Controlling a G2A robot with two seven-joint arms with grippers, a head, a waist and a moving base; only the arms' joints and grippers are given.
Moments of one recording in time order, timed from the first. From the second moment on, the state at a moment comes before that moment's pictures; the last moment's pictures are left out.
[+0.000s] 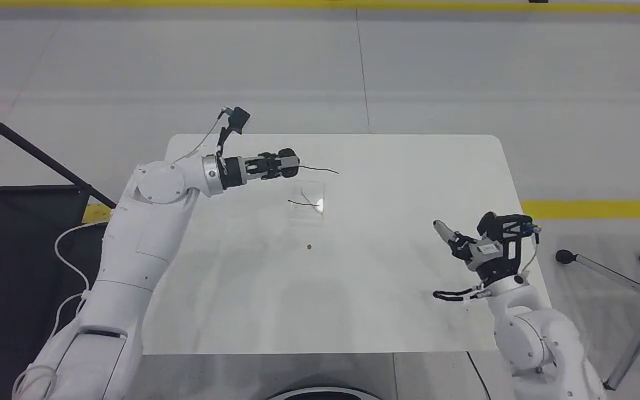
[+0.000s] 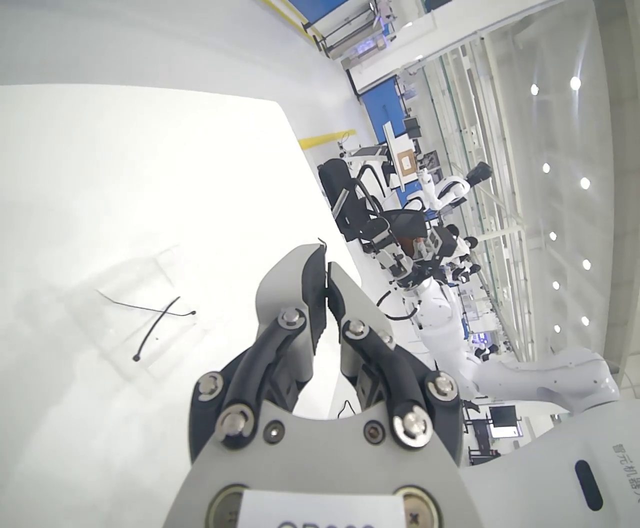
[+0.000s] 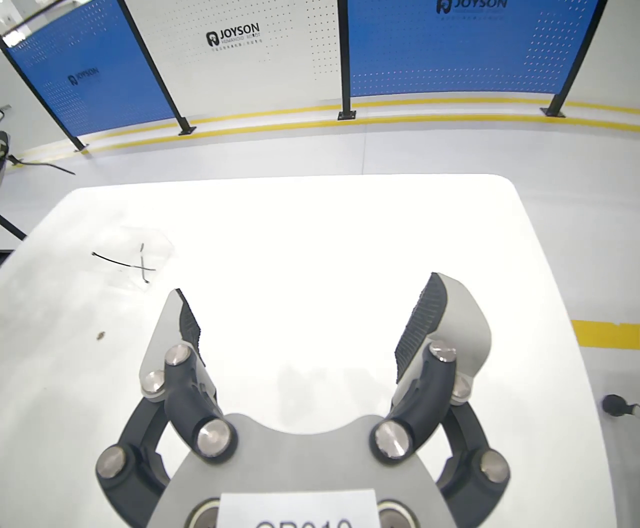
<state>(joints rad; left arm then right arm) 0.64 -1.20 -1.23 -1.03 -0.16 -0.46 -1.11 -1.52 -1.17 1.56 -1.92 -0.97 -0.10 0.28</state>
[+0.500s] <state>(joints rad) 0.66 -1.19 -1.24 -1.06 -0.13 -0.45 -1.09 -1.49 -1.17 1.55 -1.91 -0.88 -0.12 0.35</state>
